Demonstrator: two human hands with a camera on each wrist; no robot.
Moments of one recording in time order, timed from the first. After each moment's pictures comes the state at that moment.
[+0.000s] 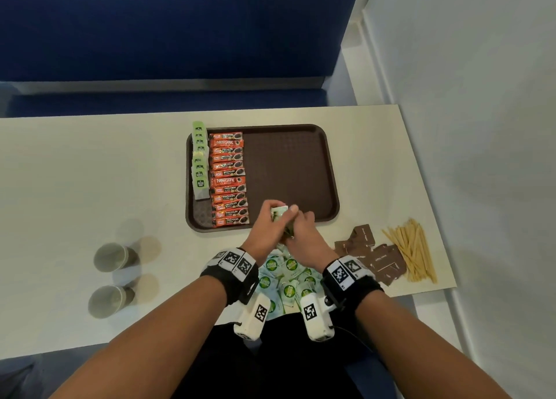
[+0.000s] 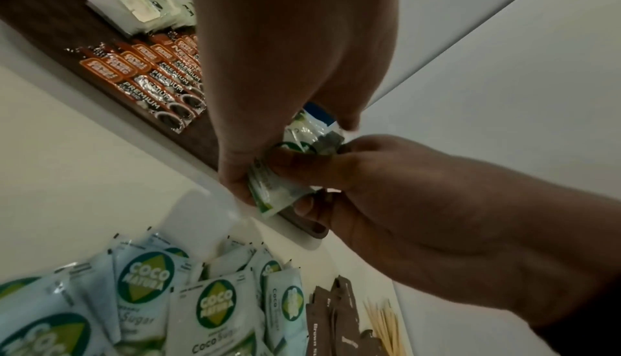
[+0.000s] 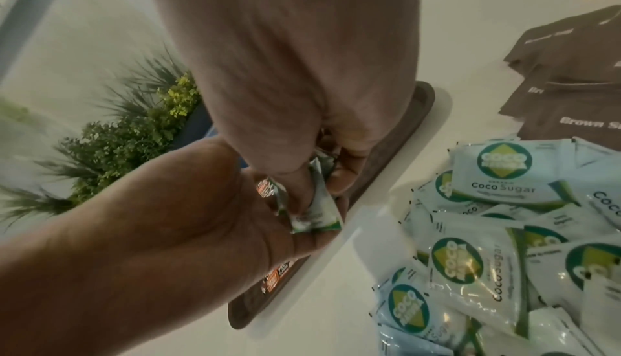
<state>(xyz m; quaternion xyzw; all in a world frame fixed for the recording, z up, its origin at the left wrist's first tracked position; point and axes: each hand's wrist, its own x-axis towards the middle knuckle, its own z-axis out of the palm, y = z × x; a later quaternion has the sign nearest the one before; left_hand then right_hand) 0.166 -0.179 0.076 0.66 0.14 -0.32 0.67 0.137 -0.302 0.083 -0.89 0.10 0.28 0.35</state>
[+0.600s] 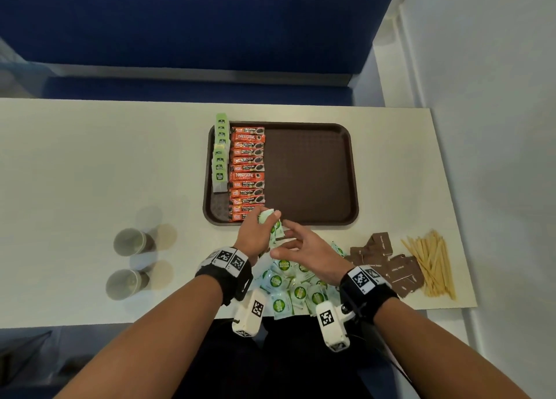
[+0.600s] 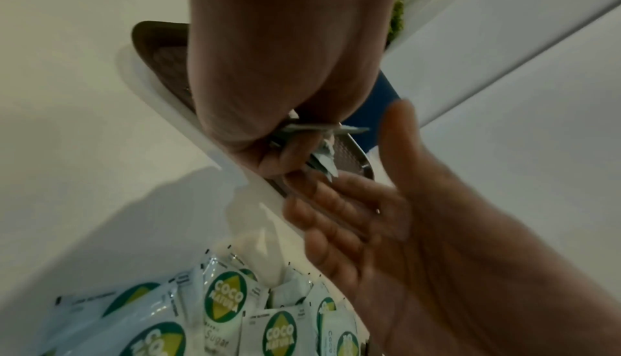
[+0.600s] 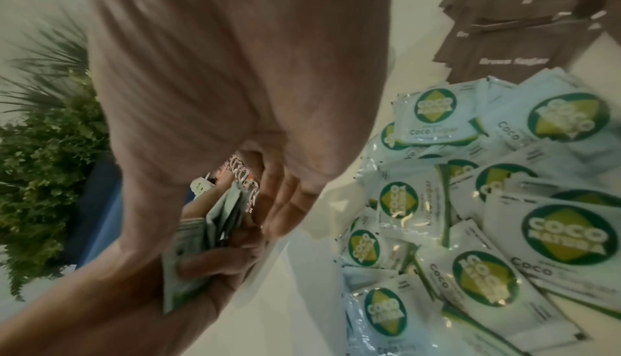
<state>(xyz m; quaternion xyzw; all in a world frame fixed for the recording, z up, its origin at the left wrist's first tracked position) 0.165 -0.132 0.041 0.72 0.21 -0.24 0.62 0.124 -0.298 0.076 -0.70 0.10 0.36 0.61</state>
